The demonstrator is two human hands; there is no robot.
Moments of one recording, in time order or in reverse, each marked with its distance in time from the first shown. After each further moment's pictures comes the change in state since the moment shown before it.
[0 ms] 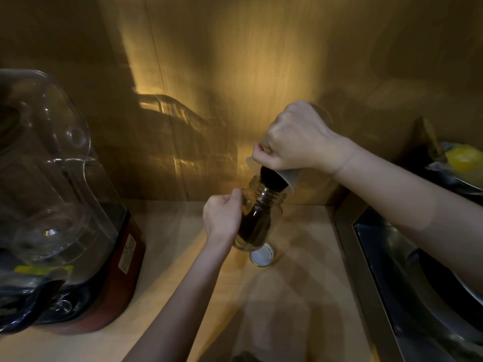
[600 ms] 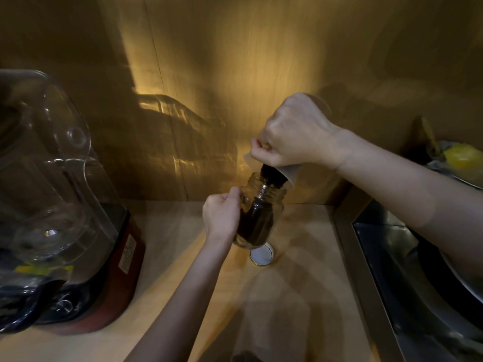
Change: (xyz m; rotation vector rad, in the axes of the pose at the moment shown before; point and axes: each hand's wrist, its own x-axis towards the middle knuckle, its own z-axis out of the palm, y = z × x) left_hand -0.002 0.001 -0.001 -0.098 0.004 -0.043; right_hand 0.005 0.000 -0.009 -0.034 0.004 -0.046
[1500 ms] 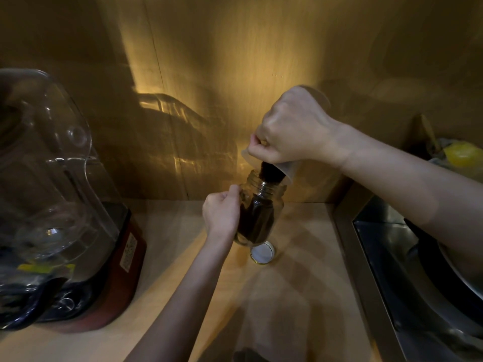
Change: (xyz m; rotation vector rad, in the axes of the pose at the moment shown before) left_hand -0.001 0.002 0.001 0.004 0.033 -0.007; right_hand 0.004 -0.003 -0.005 -0.014 0.018 -0.033
